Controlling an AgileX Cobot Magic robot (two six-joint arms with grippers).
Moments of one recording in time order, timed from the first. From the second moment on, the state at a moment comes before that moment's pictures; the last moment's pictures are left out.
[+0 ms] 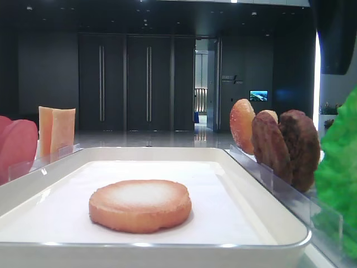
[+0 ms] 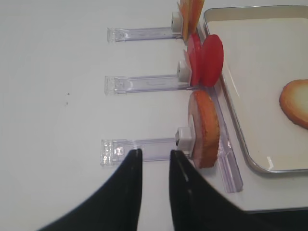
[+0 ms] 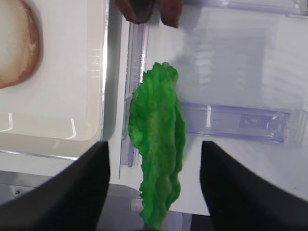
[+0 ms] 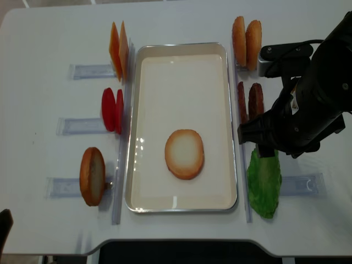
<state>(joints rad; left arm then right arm) 0.07 -0.02 -0.47 -0.09 1.11 0.10 0.67 1.38 -0.99 0.00 1.09 0.54</state>
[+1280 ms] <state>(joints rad) 0.07 -0.02 -0.47 -0.09 1.11 0.10 0.67 1.38 -0.94 0.02 1.09 0.54</state>
